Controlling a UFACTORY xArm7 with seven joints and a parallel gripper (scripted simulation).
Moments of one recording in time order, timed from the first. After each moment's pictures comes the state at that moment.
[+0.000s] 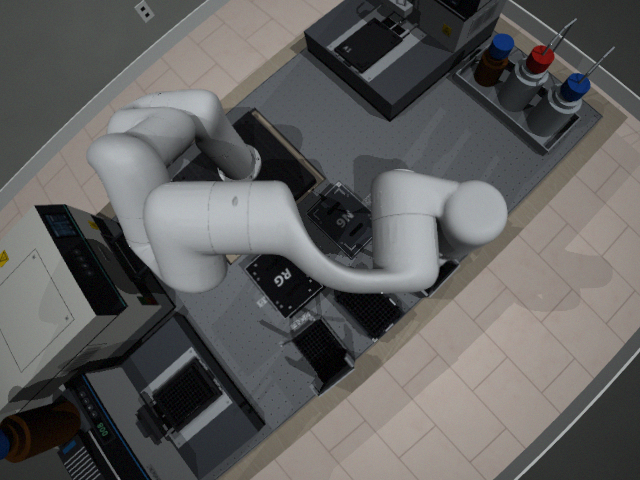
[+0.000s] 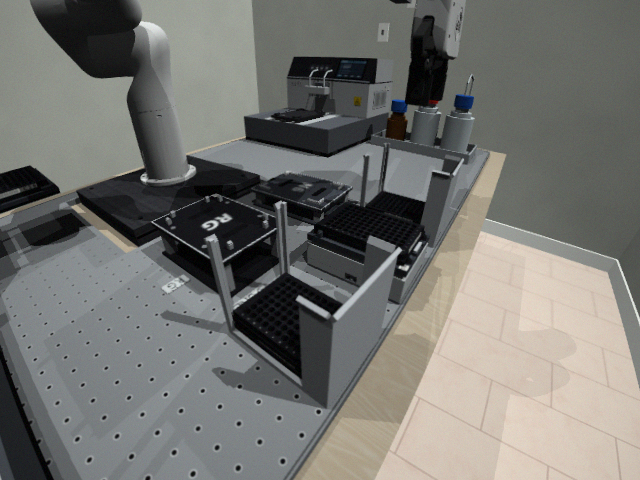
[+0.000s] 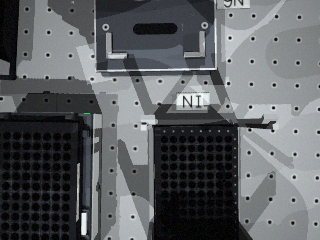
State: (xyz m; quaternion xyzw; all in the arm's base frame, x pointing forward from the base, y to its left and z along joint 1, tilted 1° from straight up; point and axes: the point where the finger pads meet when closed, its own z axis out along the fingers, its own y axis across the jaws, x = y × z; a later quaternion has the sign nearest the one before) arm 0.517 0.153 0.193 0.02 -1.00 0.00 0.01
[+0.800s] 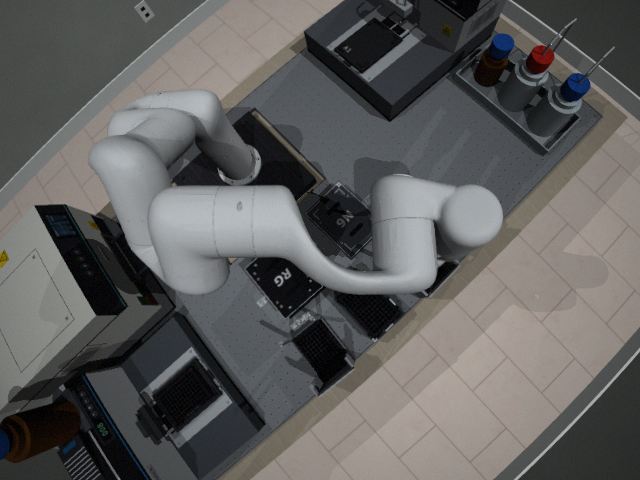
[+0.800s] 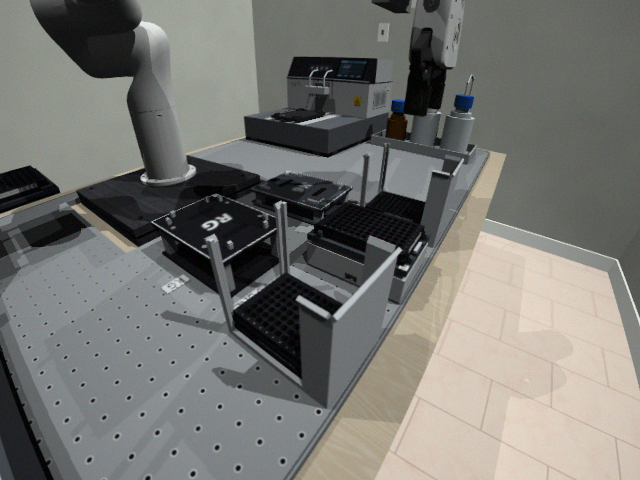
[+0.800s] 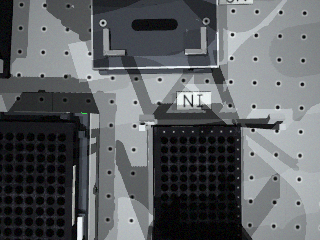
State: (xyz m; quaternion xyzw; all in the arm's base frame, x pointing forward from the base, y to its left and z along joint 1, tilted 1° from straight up) arm 0.517 0.153 0.180 0.02 -1.00 0.00 0.01
